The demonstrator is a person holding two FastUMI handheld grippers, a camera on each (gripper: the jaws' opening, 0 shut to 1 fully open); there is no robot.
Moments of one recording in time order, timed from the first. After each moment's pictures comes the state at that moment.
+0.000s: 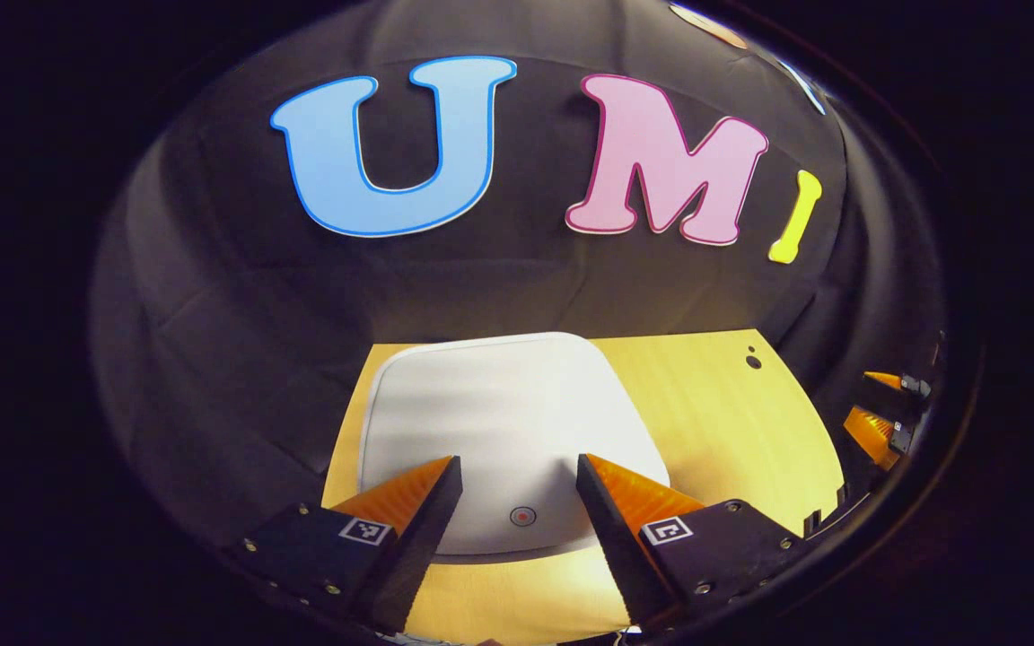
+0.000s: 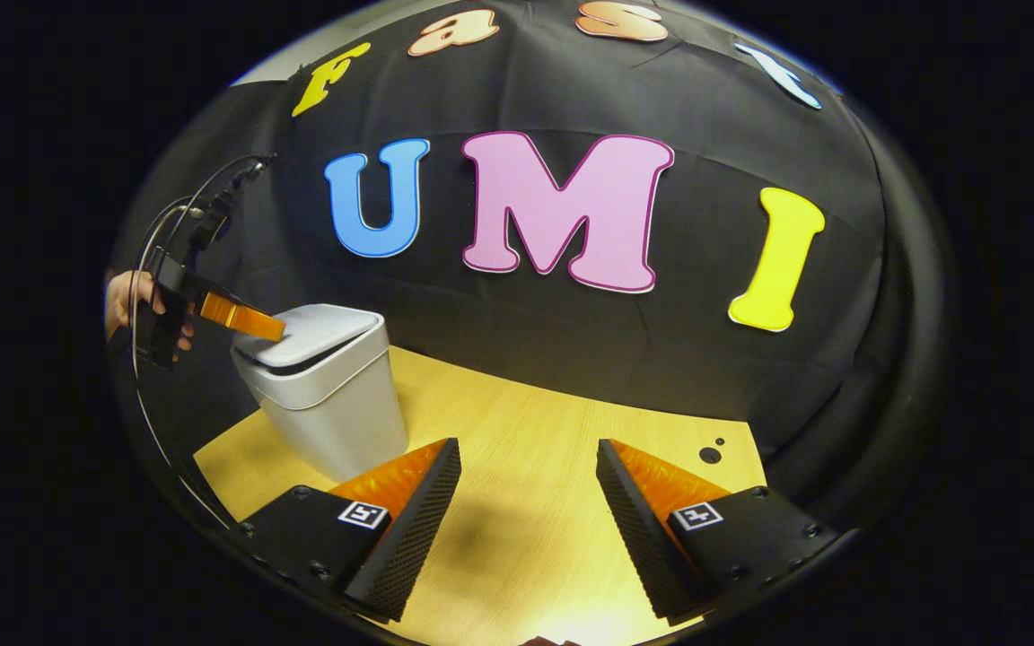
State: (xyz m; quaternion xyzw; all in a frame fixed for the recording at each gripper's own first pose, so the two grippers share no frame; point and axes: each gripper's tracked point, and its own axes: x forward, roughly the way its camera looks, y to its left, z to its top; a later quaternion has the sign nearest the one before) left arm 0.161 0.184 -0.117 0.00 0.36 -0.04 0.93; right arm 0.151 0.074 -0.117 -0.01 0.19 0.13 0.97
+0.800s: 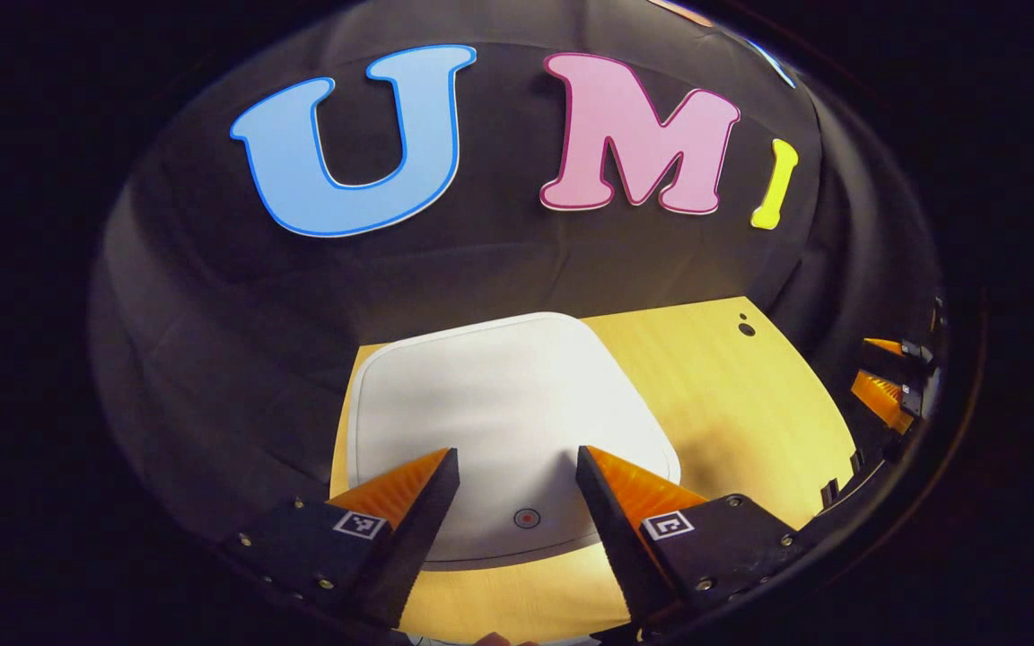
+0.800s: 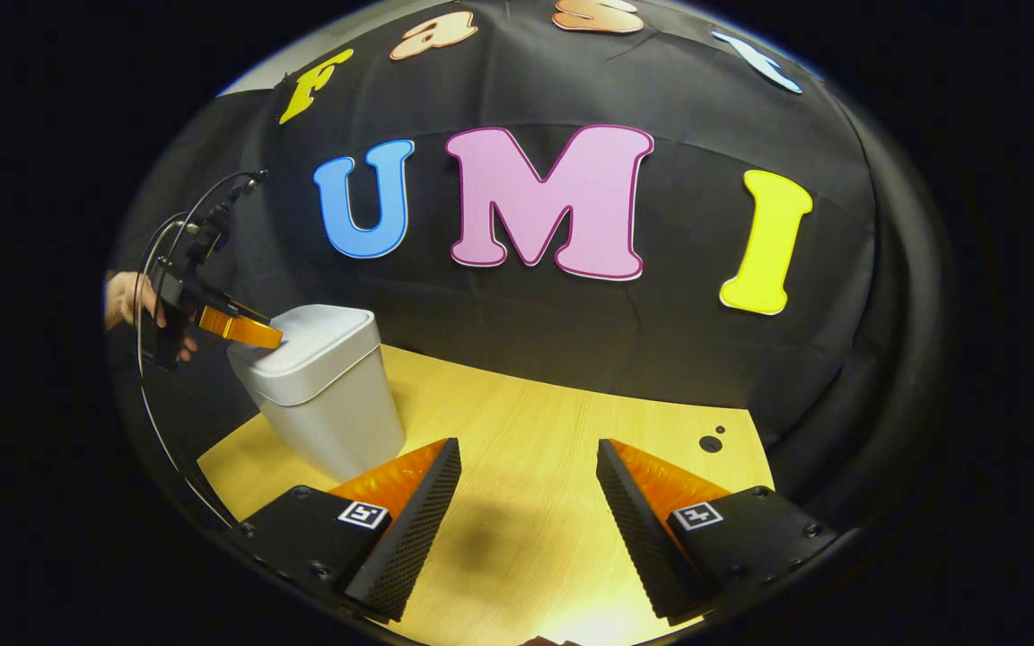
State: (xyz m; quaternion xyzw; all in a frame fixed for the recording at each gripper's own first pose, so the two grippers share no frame) left arm 0.171 0.180 -0.118 0.02 0.34 -0.06 0.94; right arm 0.148 0.057 -0.126 0.01 0.20 0.13 0.97
